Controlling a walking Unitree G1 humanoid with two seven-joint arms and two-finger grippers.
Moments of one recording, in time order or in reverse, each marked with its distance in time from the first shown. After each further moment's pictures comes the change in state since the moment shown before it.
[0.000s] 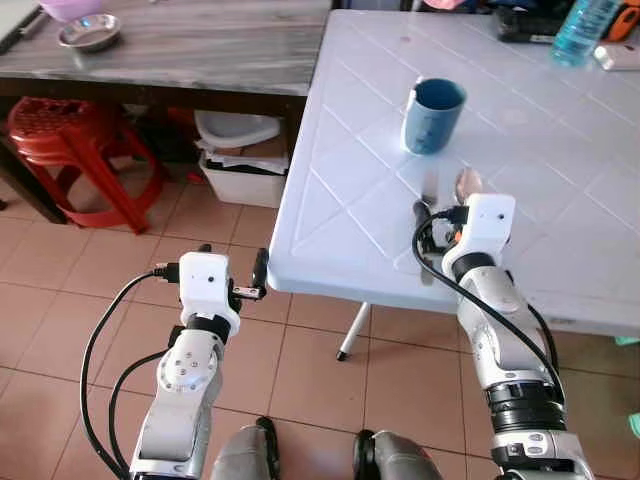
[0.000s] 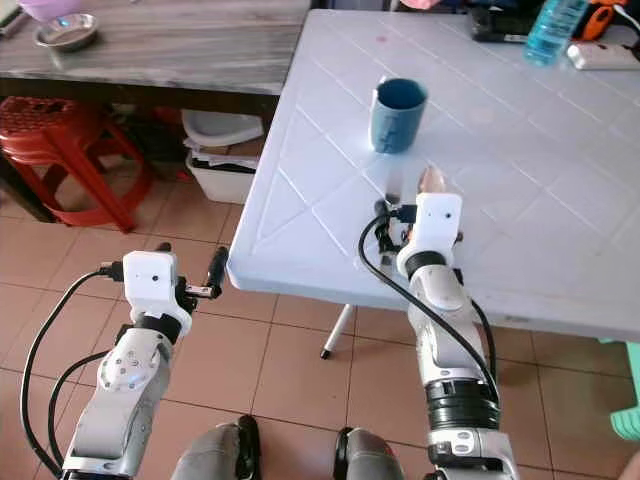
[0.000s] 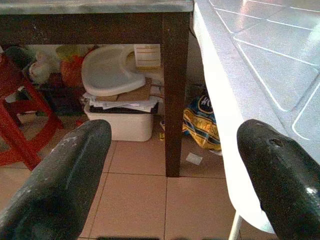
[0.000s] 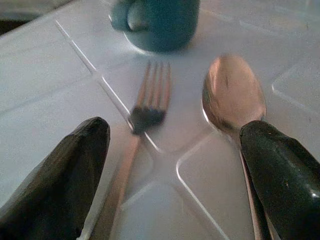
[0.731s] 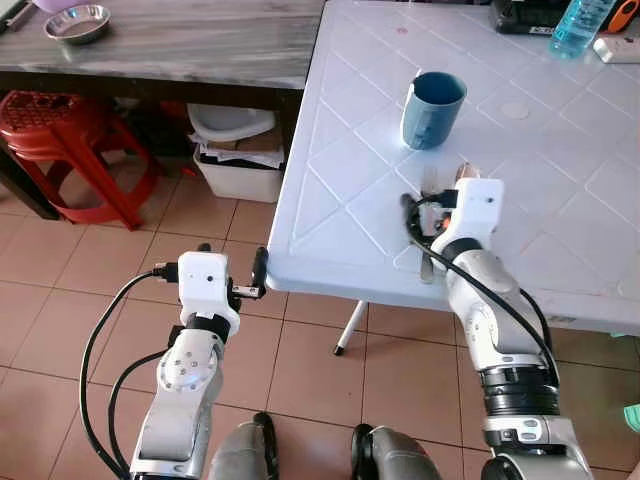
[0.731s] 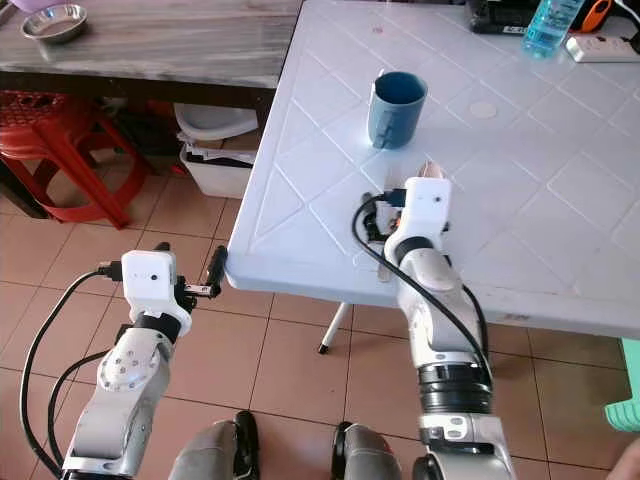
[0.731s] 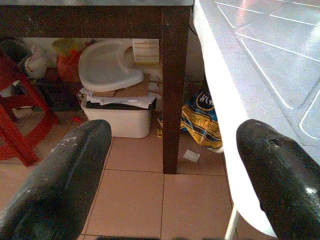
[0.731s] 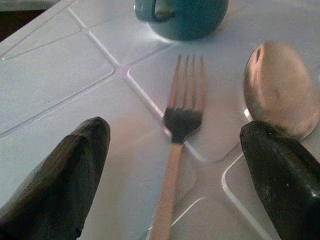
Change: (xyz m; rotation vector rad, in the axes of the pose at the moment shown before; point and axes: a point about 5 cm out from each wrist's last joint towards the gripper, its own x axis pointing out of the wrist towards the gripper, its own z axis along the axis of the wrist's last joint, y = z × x) left arm 0.000 -0.001 0.001 -0.008 -0.004 -0.003; right arm 0.007 0.020 0.016 0.066 0.077 0.061
